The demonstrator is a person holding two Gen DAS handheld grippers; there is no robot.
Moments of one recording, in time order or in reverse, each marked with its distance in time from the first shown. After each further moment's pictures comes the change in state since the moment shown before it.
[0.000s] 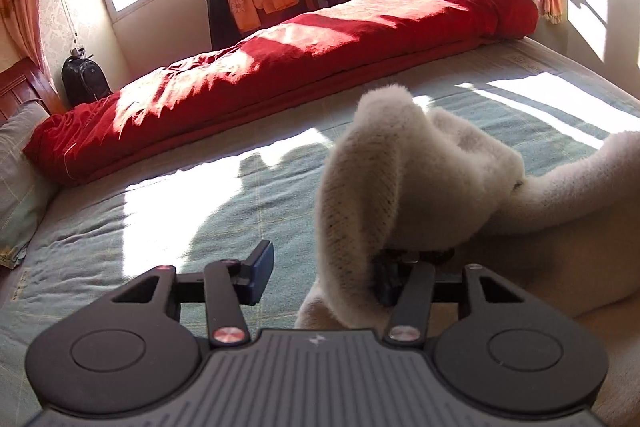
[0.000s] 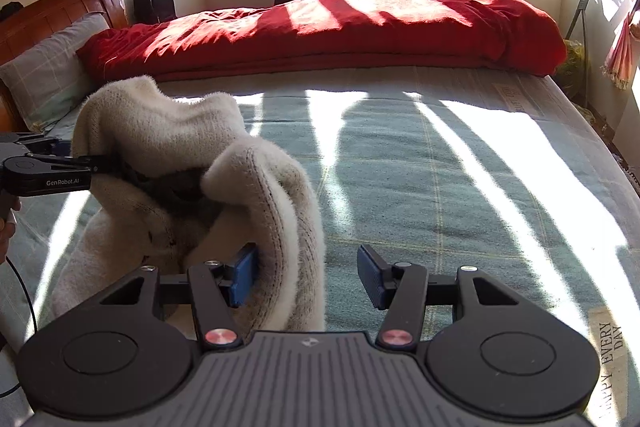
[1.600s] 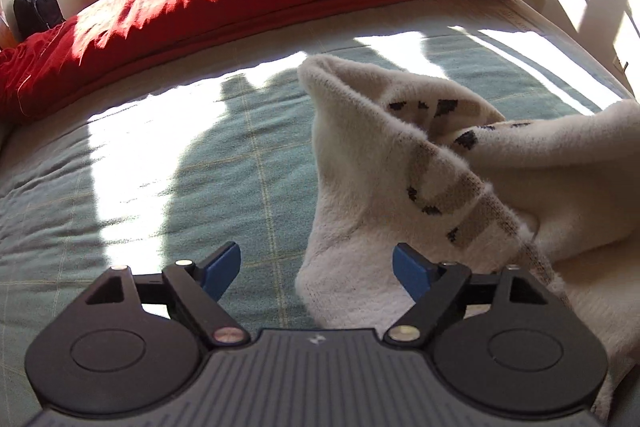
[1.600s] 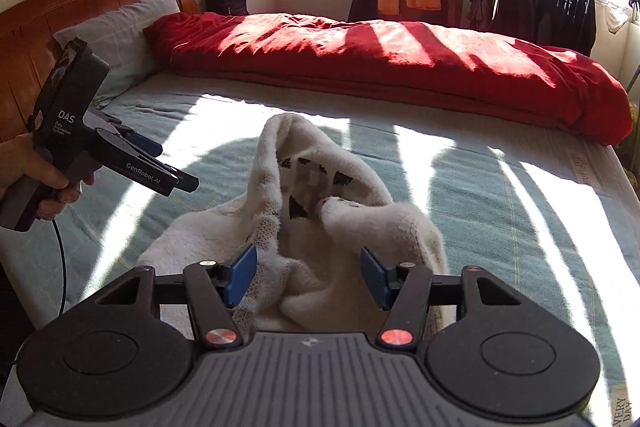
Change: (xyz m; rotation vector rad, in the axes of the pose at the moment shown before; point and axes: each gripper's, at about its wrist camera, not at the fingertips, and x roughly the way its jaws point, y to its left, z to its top) left arm 0.028 0.070 -0.019 -0.034 0.248 -0.209; right arm 0.013 0.107 0.045 -0.202 -0.006 0.123
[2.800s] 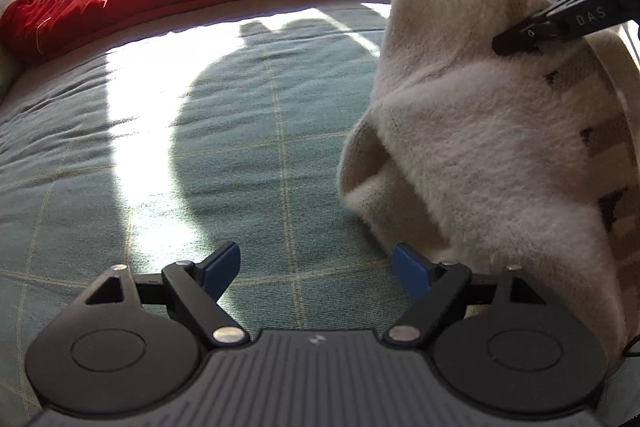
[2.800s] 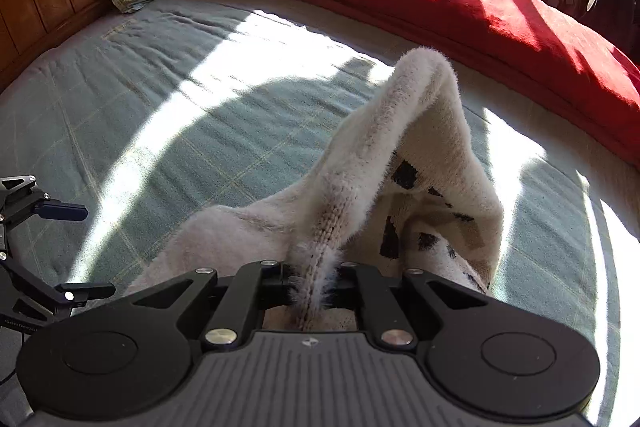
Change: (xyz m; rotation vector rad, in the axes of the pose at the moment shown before) left arm -0.025 0.011 -0.107 -0.085 -0.017 -0.037; right arm 0.102 0.048 0.060 -0.201 0.263 0.066
